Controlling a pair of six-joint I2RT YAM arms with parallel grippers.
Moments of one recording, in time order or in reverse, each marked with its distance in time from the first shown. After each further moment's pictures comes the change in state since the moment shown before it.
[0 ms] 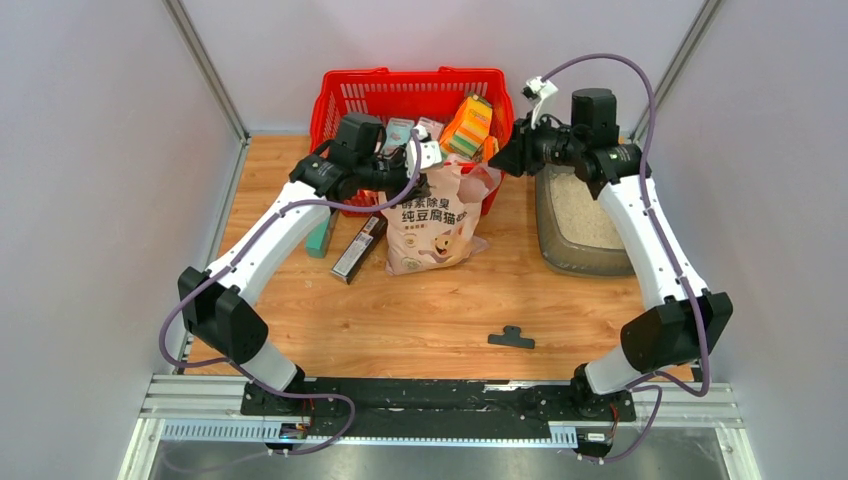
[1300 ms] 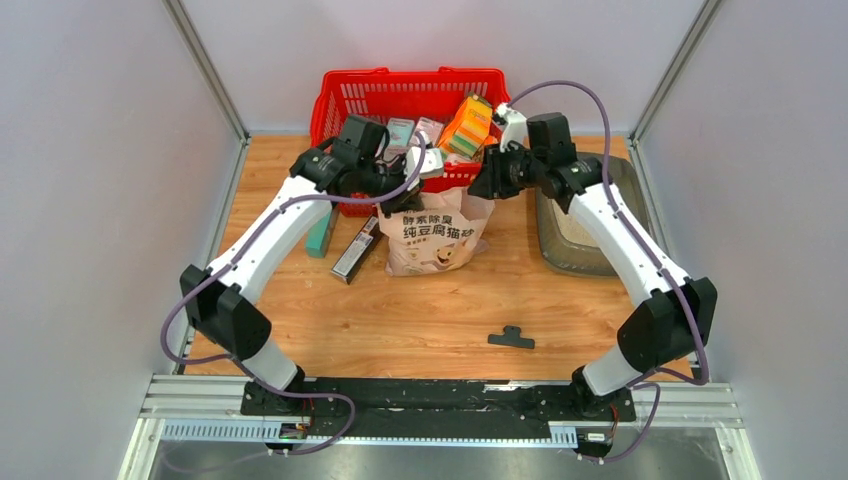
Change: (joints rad) left arm -0.008 0.071 0.138 -0.276 -0.011 0.033; right arm 0.131 0.020 -0.146 -0.010 0.181 0.211
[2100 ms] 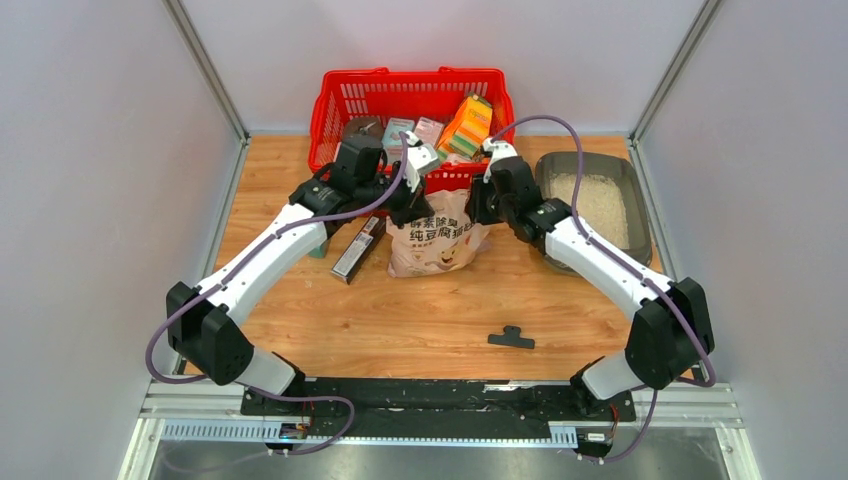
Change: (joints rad) left arm -0.050 -0.187 -0.336 0.418 -0.051 -0.459; right arm 0.206 -0.063 -0.291 0.261 0.595 0.151
